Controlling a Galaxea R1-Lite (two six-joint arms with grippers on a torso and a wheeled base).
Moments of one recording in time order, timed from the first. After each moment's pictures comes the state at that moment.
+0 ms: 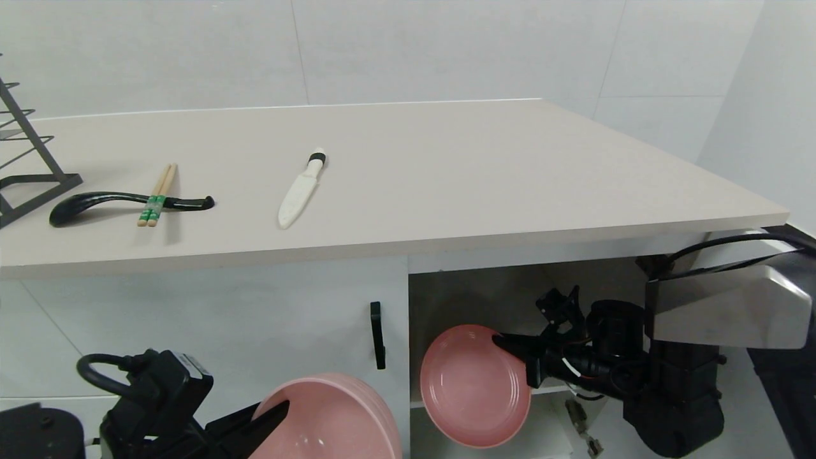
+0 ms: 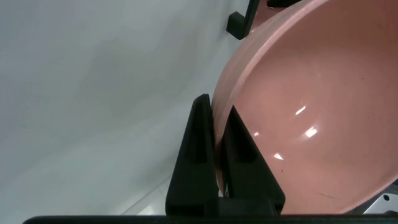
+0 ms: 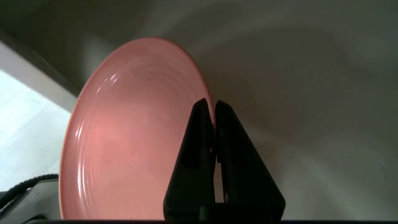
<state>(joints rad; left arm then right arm) -0.80 1.34 0.00 -0.96 0.18 -0.10 0.31 2.48 -0.49 -1.57 0.56 0.02</state>
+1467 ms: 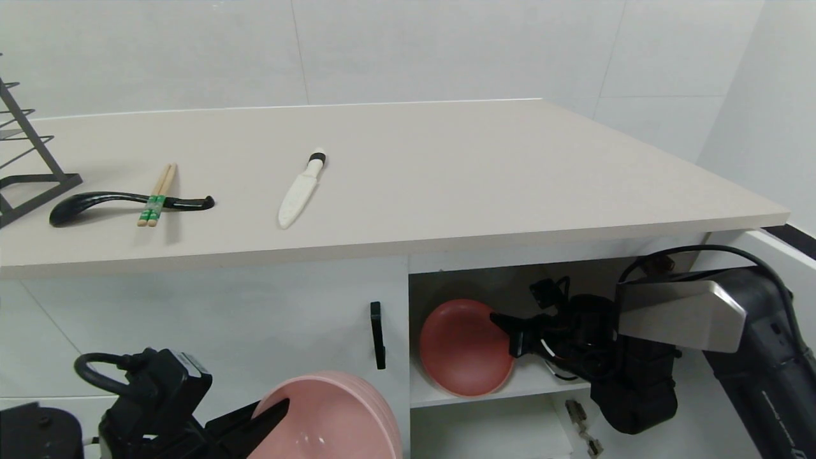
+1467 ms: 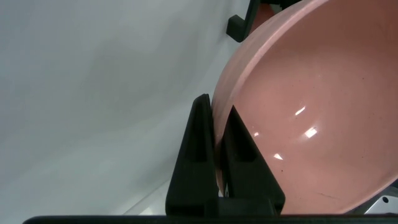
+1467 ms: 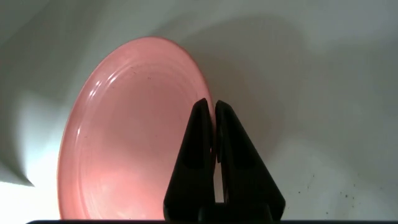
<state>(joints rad) -0.80 1.34 0.00 -0.97 0.18 -0.10 0.30 2.64 -0.73 -1.57 0.40 0.20</state>
